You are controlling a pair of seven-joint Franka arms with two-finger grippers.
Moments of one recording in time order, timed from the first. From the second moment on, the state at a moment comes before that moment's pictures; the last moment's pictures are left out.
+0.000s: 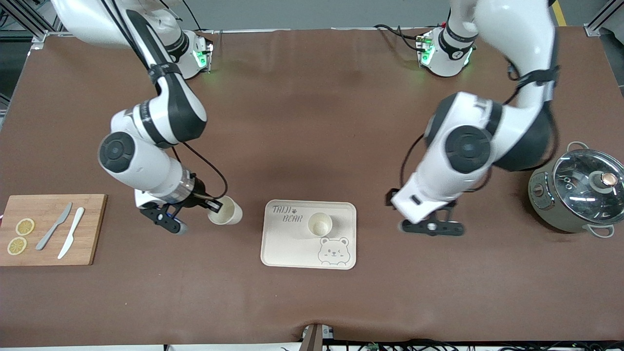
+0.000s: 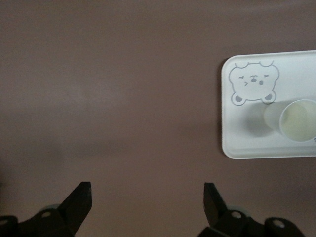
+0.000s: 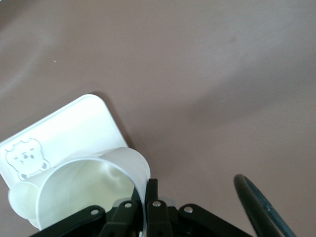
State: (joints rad) left arm -0.36 0.57 -0.03 -1.17 0.06 1.71 -0.27; right arm 0.25 0.46 0.11 -1.58 0.12 2.14 0.82
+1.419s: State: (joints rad) left arm 0.01 0.14 -0.04 -1.58 0.01 1.72 0.10; right arm 0.38 0.74 0.10 -1.42 0.06 2.34 1.01
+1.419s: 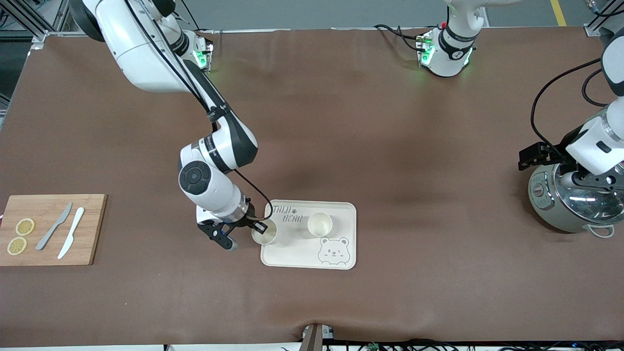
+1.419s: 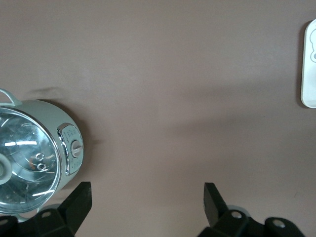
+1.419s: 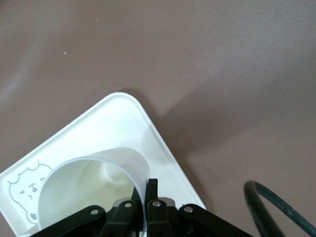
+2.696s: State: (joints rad) left arm 0.00 0.01 -0.08 -1.70 0.00 1.72 0.07; right arm 0.42 0.82 0.10 -1.42 0.00 2.42 1.08
